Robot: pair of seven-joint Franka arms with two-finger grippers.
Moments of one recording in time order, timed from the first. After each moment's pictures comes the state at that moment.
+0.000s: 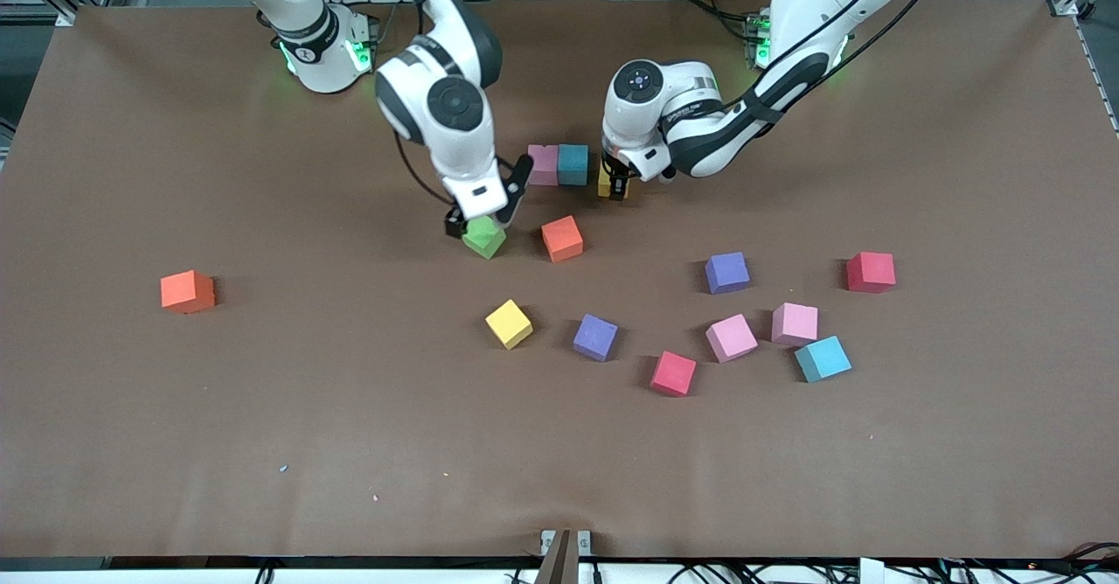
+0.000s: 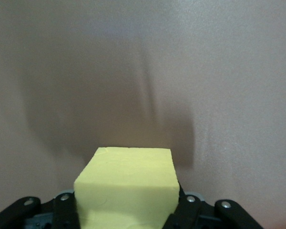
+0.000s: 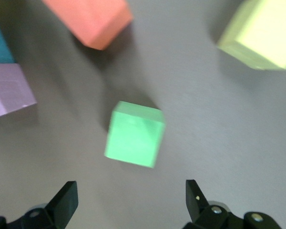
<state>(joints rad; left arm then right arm) -0.01 0.59 -0.87 -2.26 0.65 2.52 -2.82 0.74 0.29 -0.06 -1.98 -0.03 2.11 -0.48</state>
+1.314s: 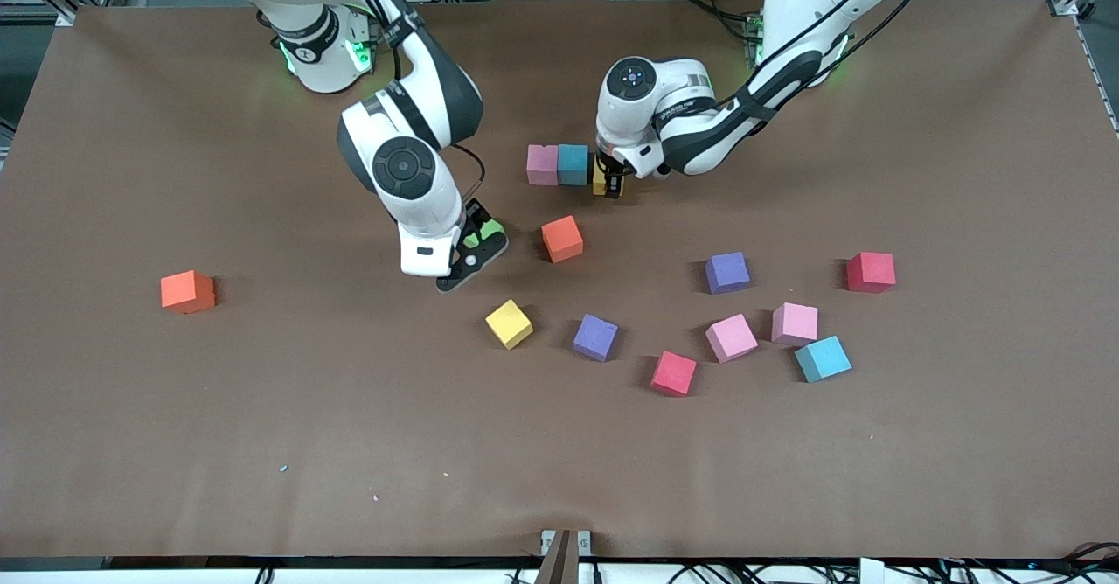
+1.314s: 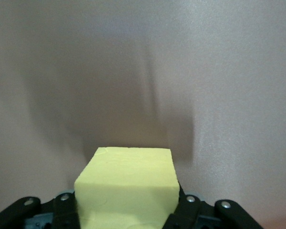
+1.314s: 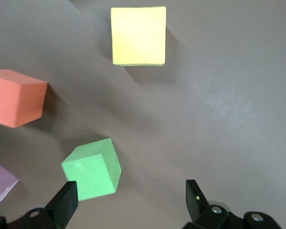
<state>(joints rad) -0.03 0.59 -0.88 -2.25 0.64 2.51 -2.86 0.63 0.40 -0.06 -1.84 0.06 2.13 -0.14</state>
